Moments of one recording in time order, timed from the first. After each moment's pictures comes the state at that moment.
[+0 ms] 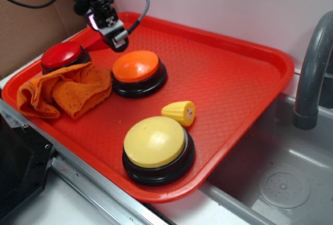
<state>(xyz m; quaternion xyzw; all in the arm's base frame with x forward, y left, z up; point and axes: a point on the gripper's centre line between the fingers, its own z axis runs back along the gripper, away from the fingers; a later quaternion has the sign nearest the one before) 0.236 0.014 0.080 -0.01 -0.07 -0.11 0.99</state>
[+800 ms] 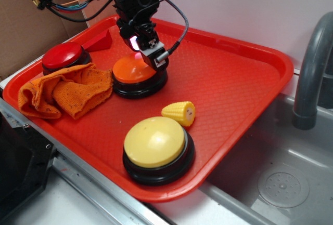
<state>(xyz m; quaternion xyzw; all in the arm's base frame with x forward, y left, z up) 0.261 -0.009 0.048 -0.01 -0.04 -0.13 0.99</state>
